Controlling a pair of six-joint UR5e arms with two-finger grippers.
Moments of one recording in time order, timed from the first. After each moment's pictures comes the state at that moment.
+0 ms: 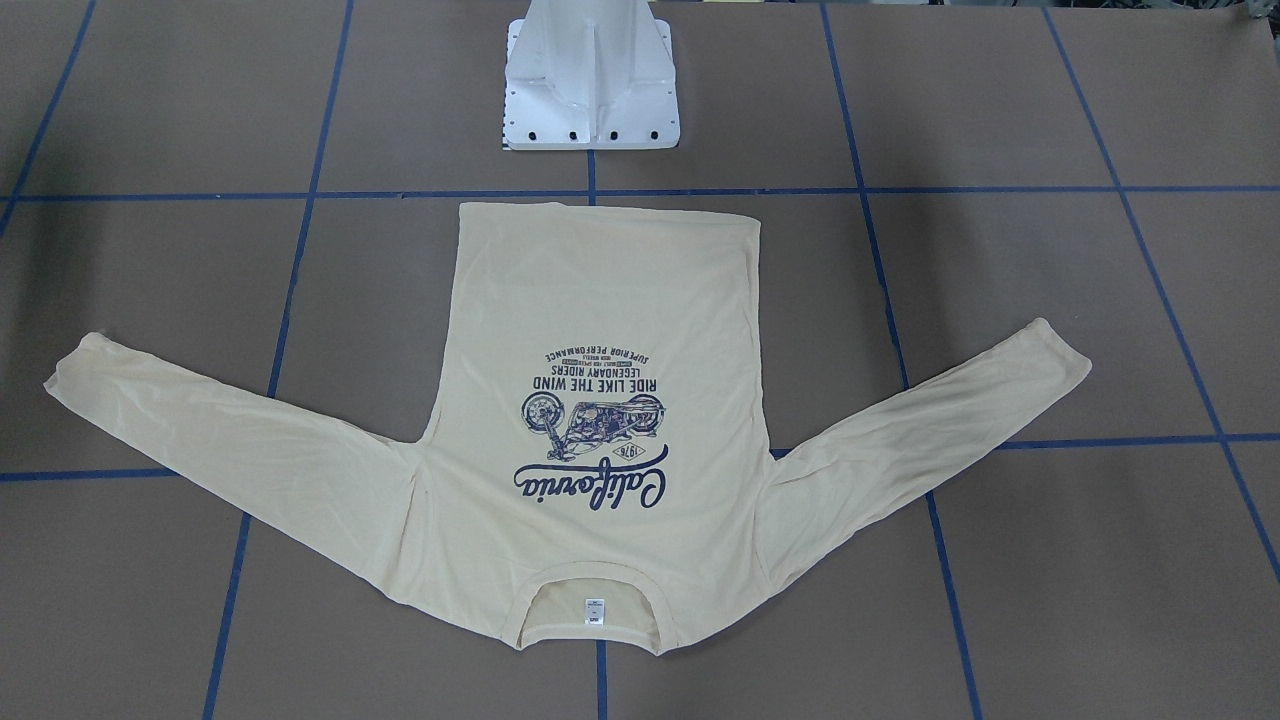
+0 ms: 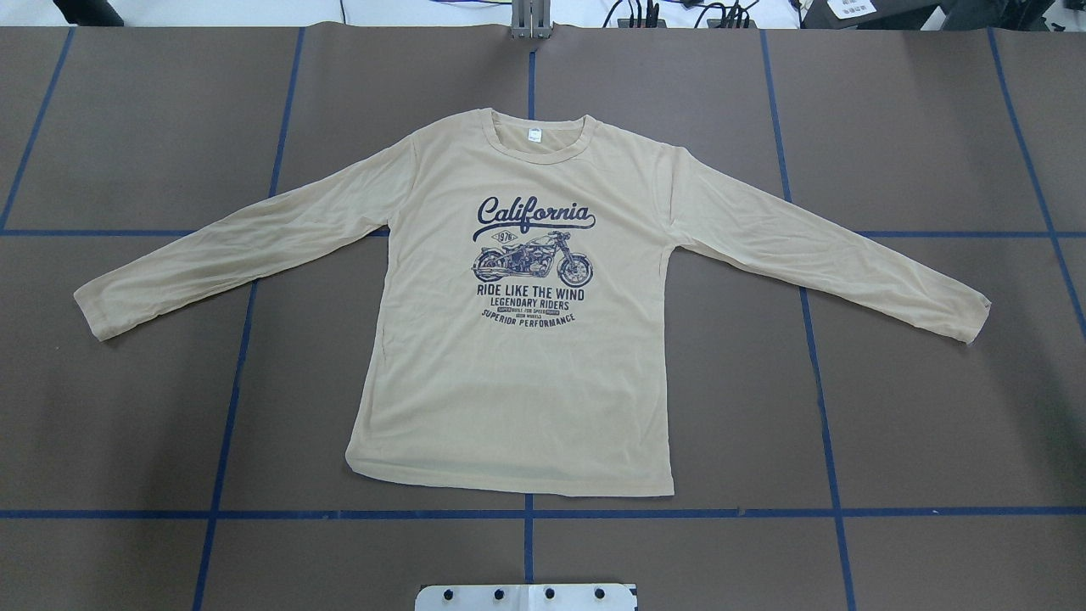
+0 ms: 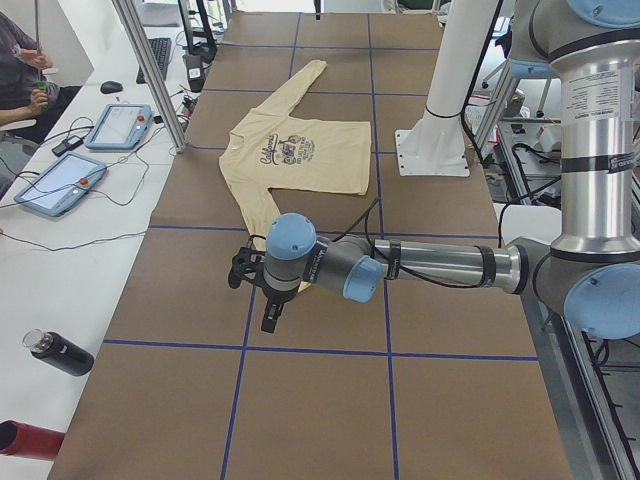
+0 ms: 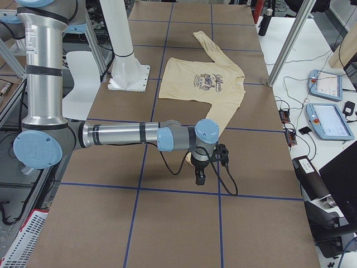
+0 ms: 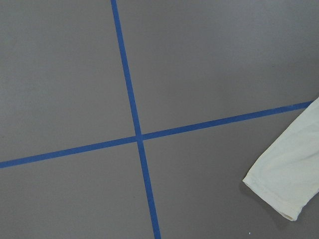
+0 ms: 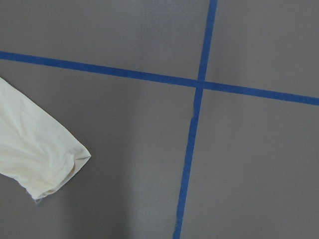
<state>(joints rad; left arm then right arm) -1.51 -1.46 -1.71 -1.90 -2.35 -0.11 1.45 -1.63 1.70 -1.57 2.30 0.01</state>
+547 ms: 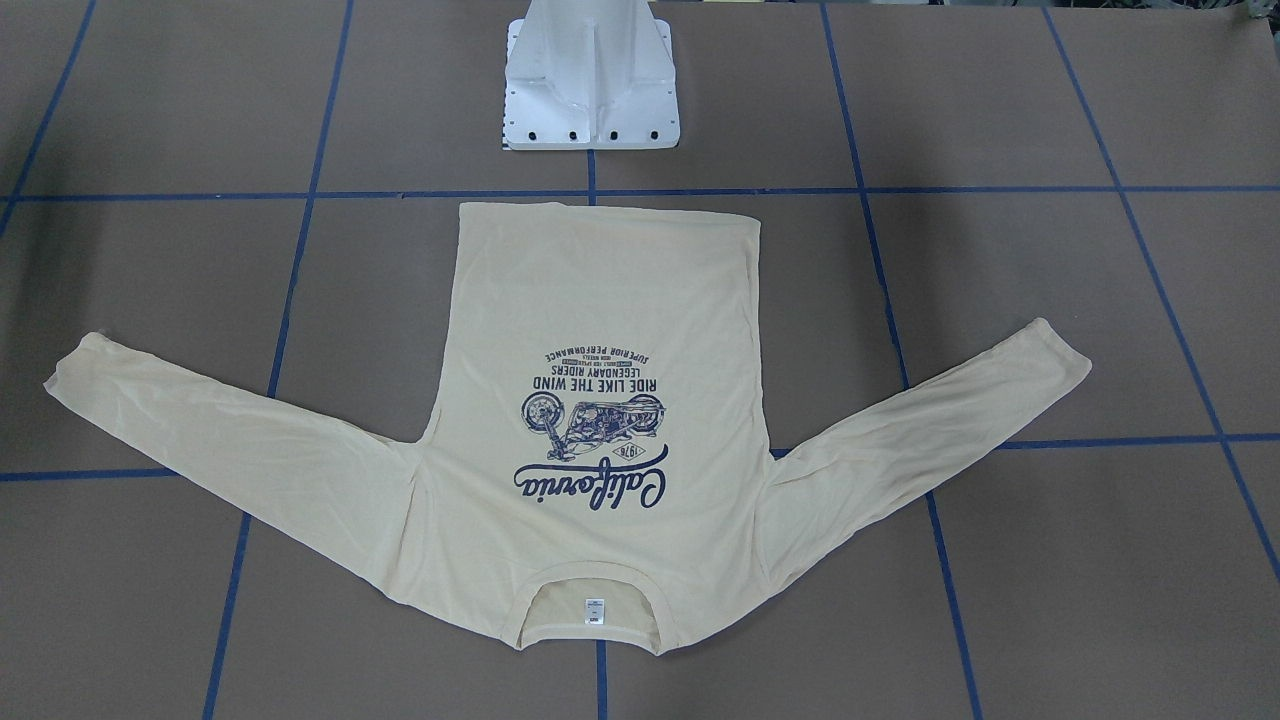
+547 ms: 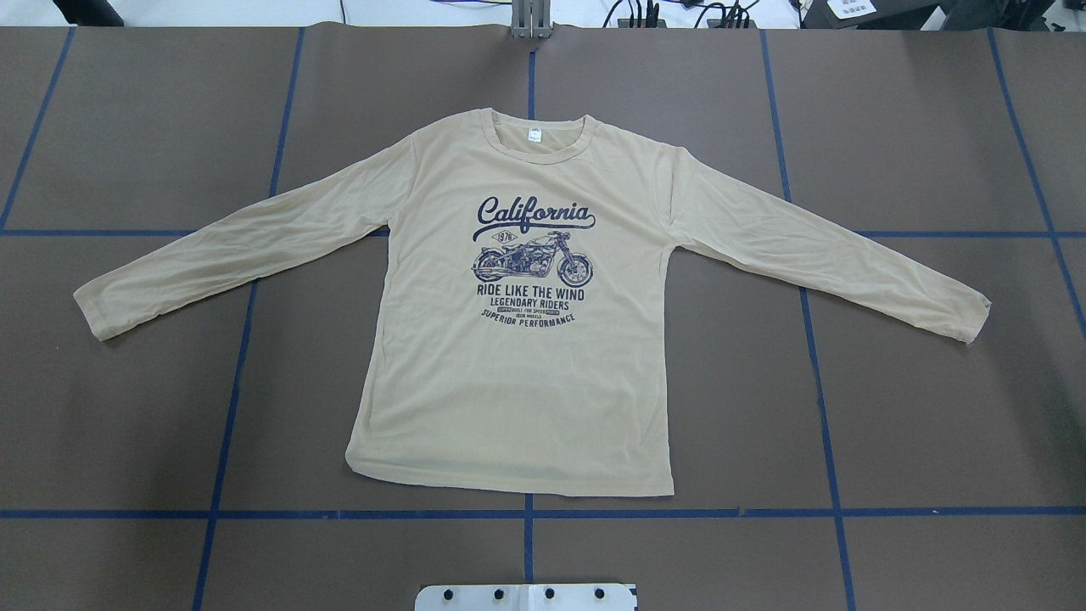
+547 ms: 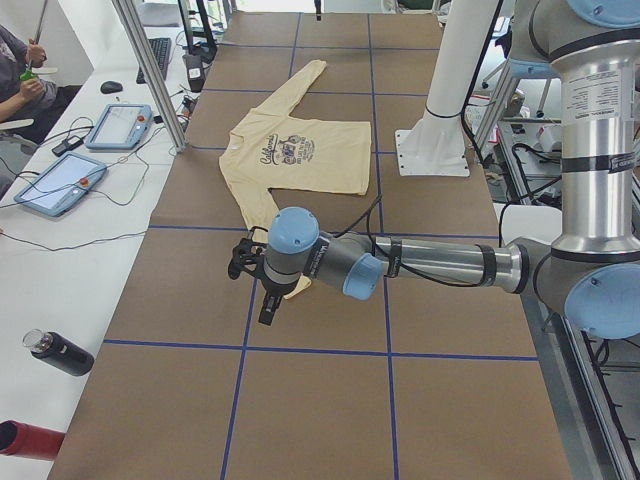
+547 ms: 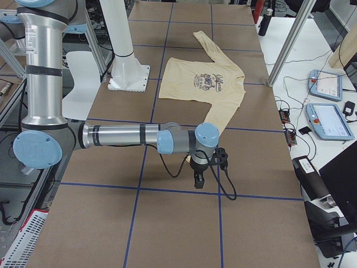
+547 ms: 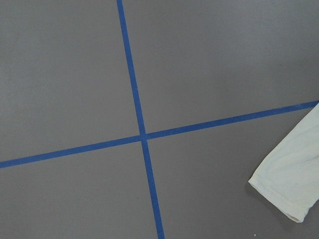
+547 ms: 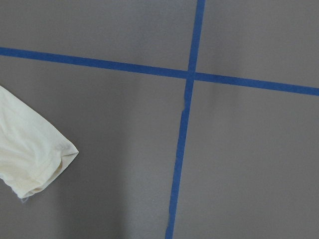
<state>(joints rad) -1.51 -1.45 -1.76 -1.94 -2.37 -0.12 1.45 -1.63 1.67 -1.57 2.30 0.01</state>
